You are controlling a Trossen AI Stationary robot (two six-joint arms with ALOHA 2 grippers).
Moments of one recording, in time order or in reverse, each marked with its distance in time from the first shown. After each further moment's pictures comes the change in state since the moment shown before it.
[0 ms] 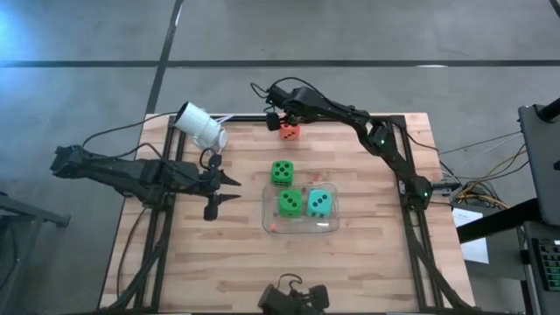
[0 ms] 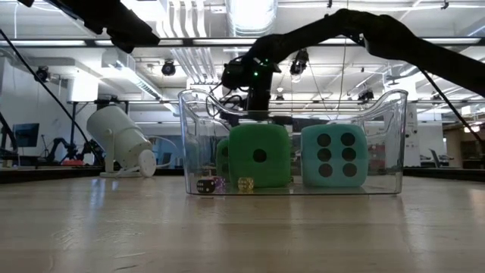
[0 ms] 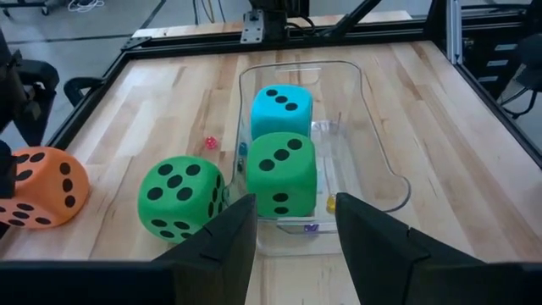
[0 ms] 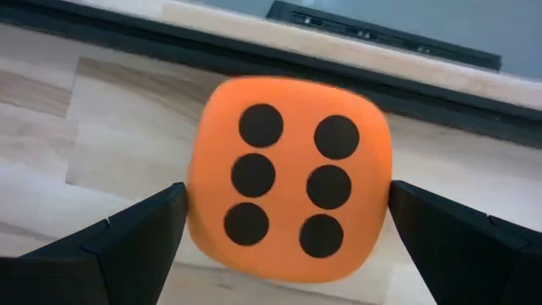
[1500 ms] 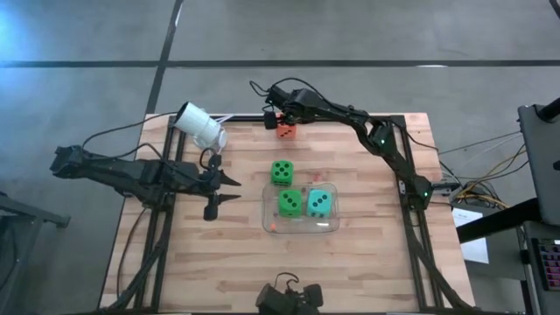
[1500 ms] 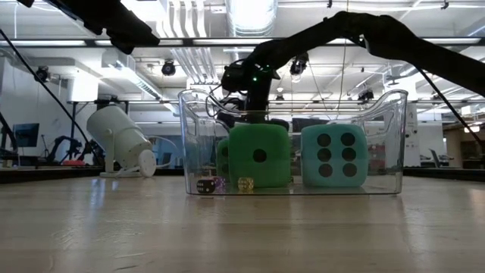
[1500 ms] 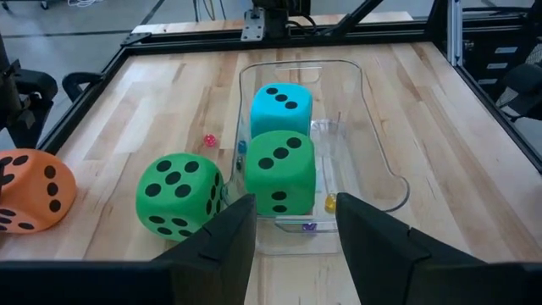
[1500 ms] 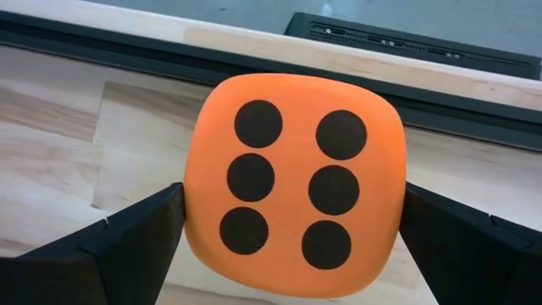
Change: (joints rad) left arm 0.000 0.000 -0.003 -0.001 0.000 -0.019; right arm -0.003 0.012 -0.059 0.131 -0.025 0.019
